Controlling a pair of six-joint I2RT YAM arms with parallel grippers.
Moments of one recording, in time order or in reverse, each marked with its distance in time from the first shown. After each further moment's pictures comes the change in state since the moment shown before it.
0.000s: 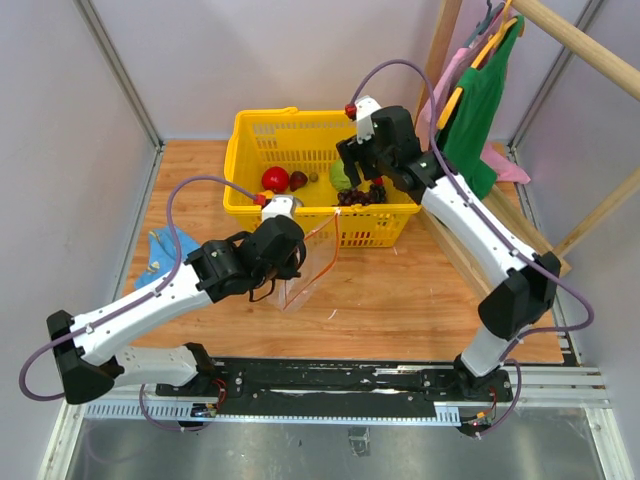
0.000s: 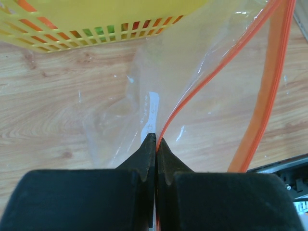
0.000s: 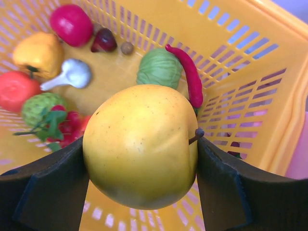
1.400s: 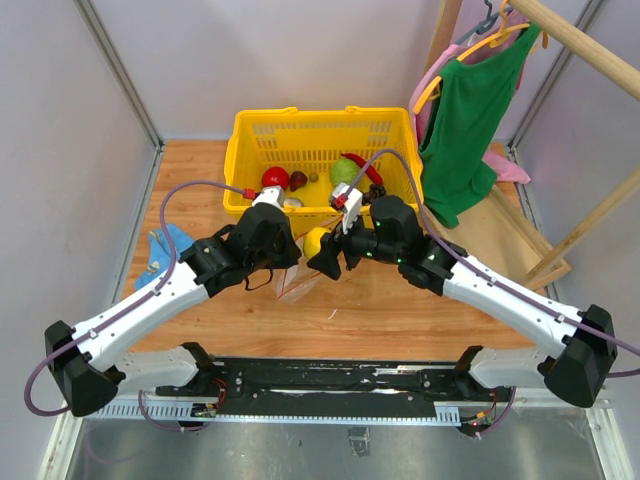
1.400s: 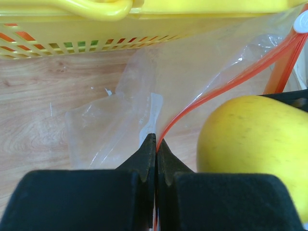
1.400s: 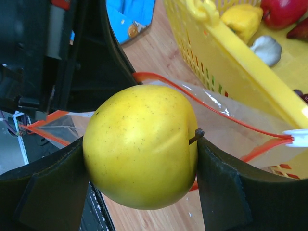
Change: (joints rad) left arm 0.170 -0.034 -0.103 0.202 0.213 -0.008; right arm 0.319 -0.494 -0.696 0.388 -0.362 0.224
